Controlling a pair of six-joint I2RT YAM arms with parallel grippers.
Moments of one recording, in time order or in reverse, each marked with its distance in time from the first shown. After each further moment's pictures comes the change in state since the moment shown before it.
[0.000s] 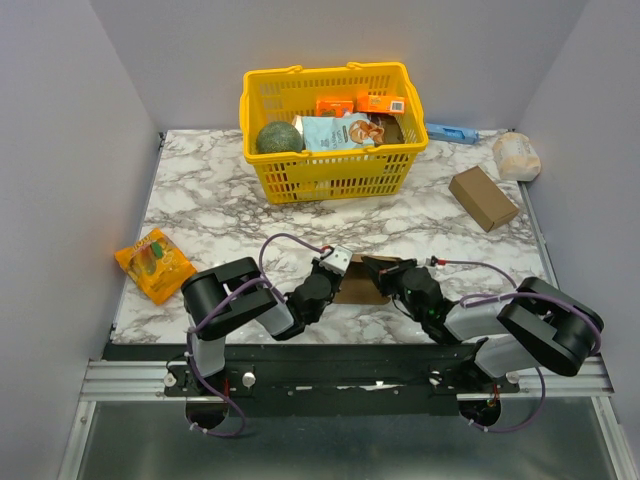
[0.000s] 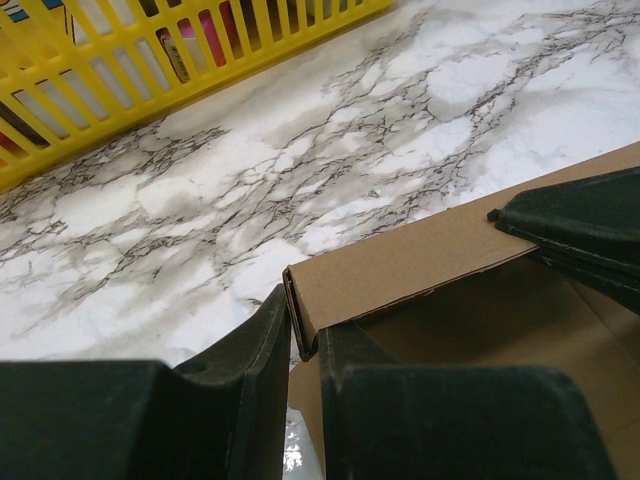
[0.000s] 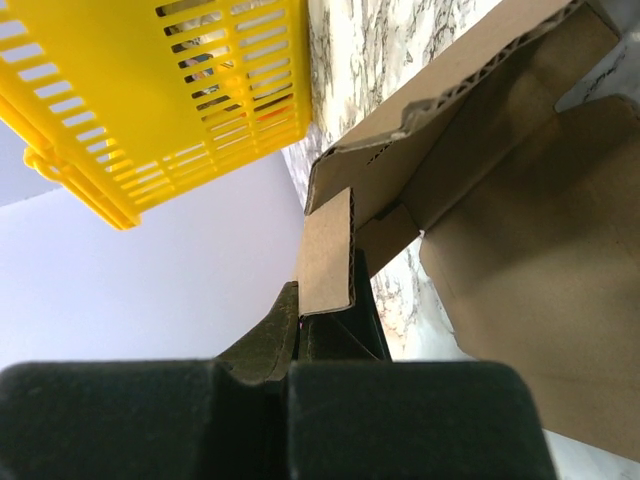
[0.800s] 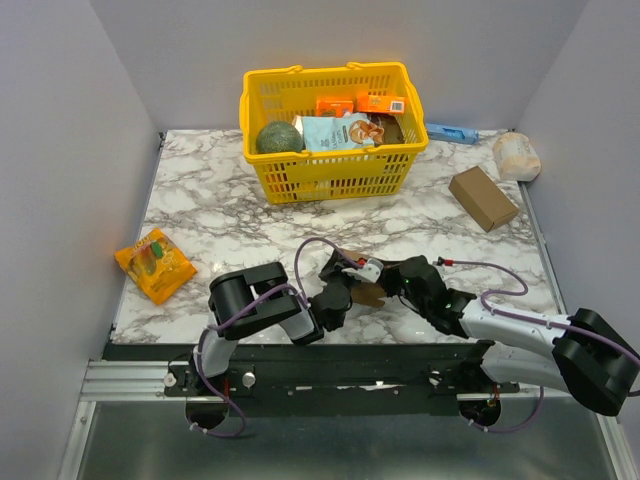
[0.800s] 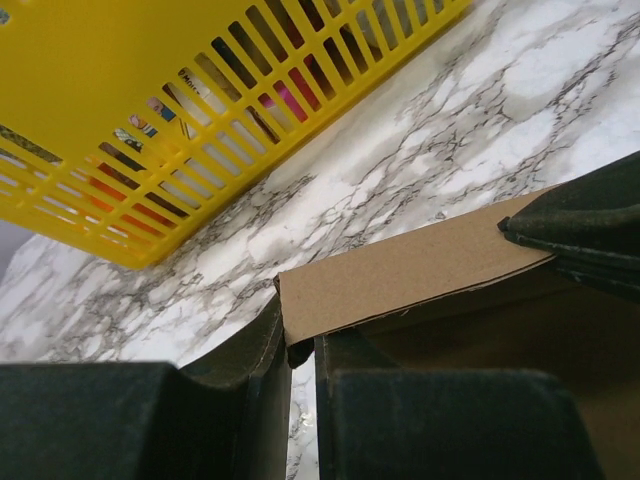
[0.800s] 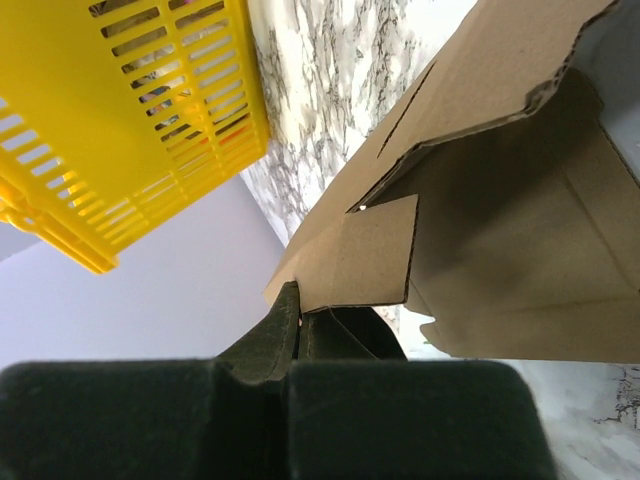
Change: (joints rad) left arm -0.105 0.133 0.127 0.121 -0.275 0.494; right arm 0.000 -0.290 0.151 -0.660 -0.009 0.141
